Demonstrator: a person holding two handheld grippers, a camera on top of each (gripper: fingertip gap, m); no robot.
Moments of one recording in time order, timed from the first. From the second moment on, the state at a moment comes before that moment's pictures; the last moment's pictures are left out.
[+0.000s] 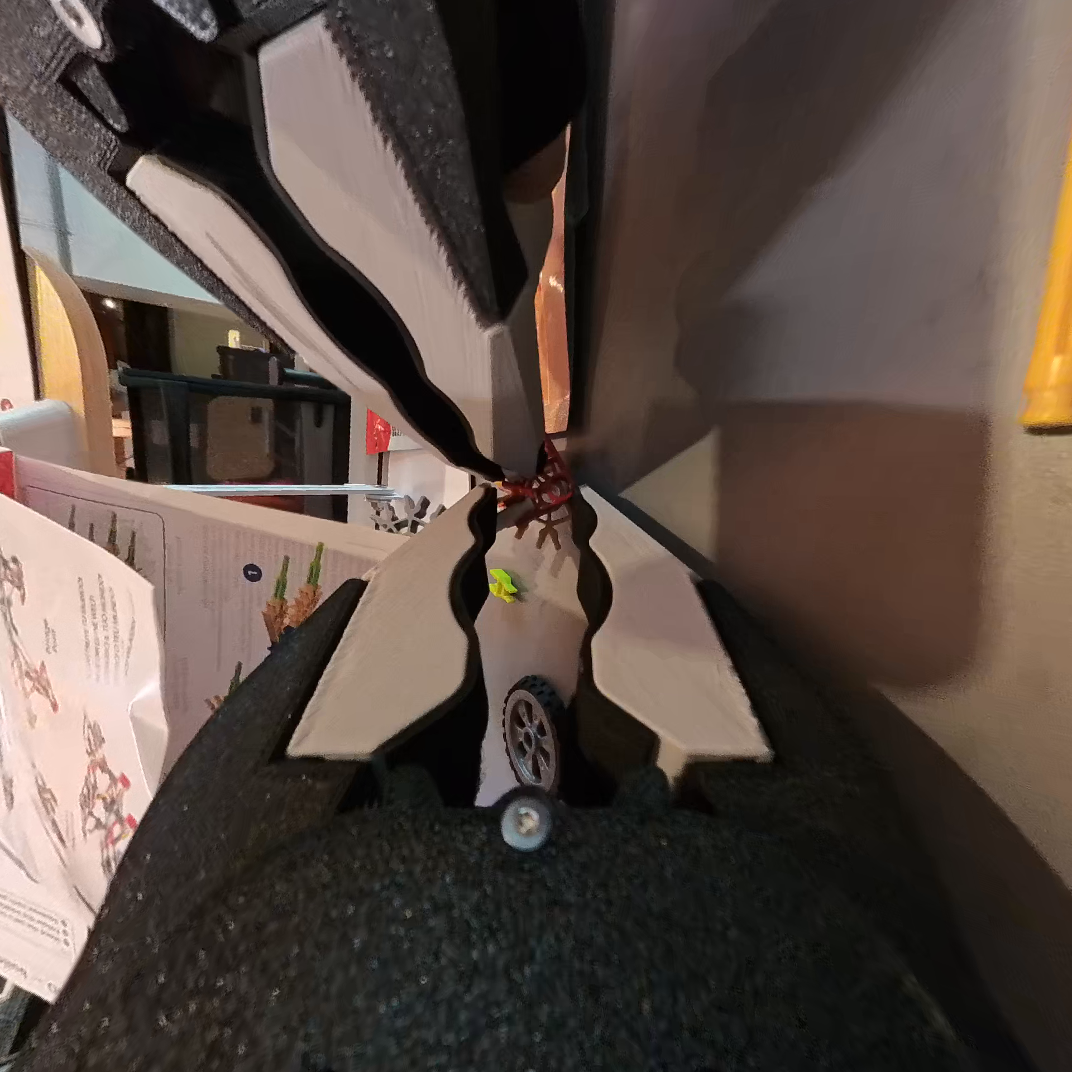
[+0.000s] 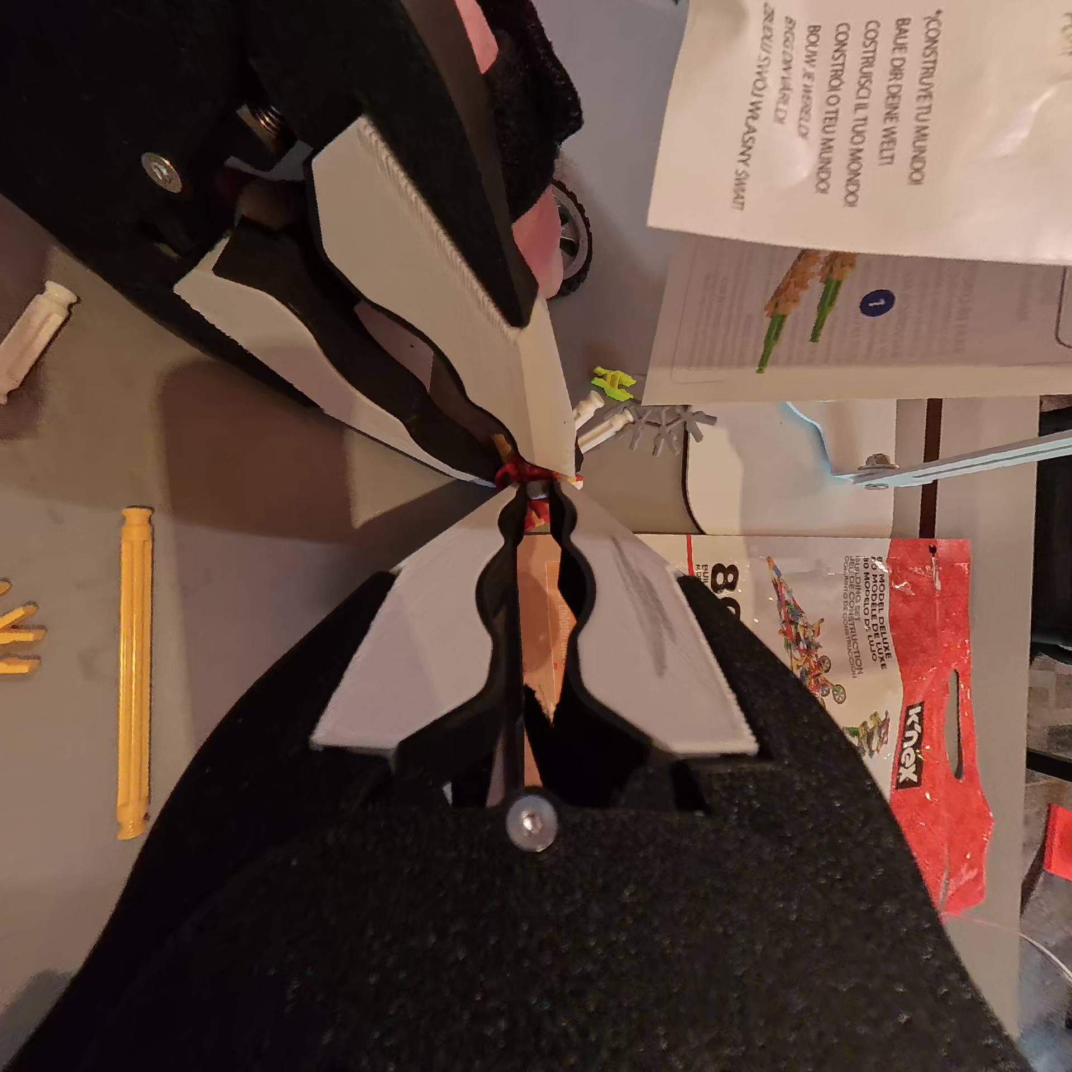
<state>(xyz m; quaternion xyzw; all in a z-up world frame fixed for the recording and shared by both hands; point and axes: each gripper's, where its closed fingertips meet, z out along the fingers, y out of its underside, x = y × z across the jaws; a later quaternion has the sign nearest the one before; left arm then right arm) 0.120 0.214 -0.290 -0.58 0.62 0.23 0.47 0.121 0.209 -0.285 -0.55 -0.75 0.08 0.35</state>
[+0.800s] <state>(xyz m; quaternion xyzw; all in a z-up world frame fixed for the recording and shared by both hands) 0.121 0.218 -0.290 -0.62 0.60 0.20 0.46 0.119 0.208 -0.289 -0.55 -0.76 0.04 0.35</state>
